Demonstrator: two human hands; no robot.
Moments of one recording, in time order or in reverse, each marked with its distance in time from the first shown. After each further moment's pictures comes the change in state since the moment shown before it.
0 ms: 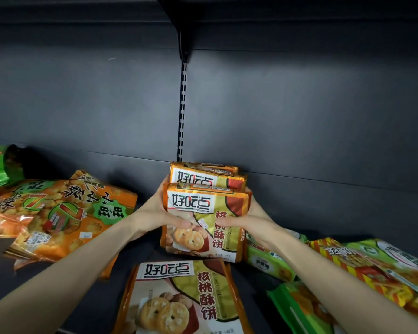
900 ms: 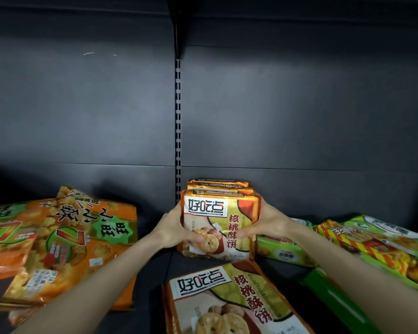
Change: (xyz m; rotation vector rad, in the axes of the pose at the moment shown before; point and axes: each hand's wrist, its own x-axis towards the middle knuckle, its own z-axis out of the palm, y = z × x) left_hand 0.036 -0.052 -0.019 0.285 -0.100 -0.021; right_hand 0.007 0.005 0.006 -0.565 0.091 0.186
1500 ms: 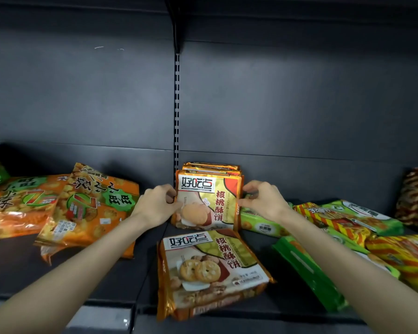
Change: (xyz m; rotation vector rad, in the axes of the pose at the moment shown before) left_hand -0.066 0.040 -0.008 0.423 0.332 -0.040; right_hand -0.068 -0.032 -0.005 -0.251 0.323 -0.045
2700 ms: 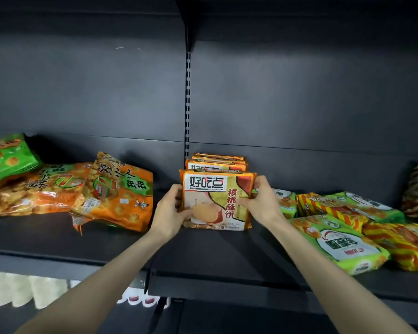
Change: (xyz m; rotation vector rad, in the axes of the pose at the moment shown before) left_hand -0.082 0.012 0.028 -0.417 0.121 0.042; right_hand -0.060 -0.016 0.021 0.335 0.142 0.060
